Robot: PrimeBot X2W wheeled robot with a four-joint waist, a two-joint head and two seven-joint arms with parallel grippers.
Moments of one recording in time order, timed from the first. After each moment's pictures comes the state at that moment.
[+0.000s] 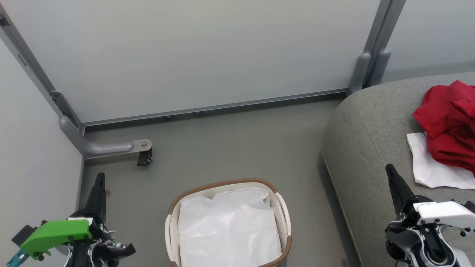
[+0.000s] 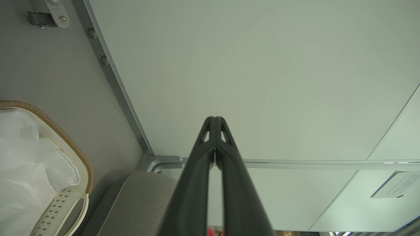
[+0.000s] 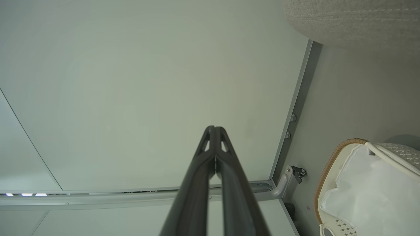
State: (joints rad) left arm -0.10 0.05 0.11 0.24 -1.61 -0.13 0.11; right arm -0.11 -0.05 -0.11 0.24 1.61 0.13 0.12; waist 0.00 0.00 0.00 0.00
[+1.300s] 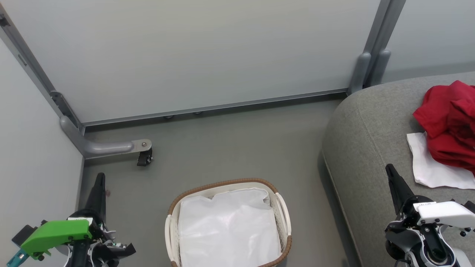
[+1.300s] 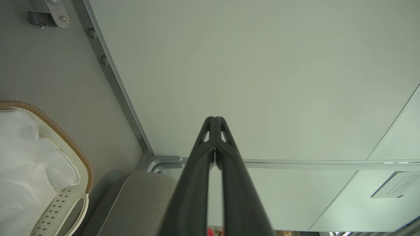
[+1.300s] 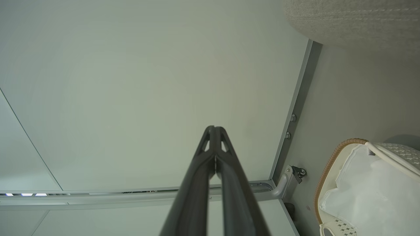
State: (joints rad) left arm -0.10 0.05 0.11 0.24 -1.61 -0.13 0.11; right arm -0.11 -0.05 -0.11 0.24 1.61 0.13 0.12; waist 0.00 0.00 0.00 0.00
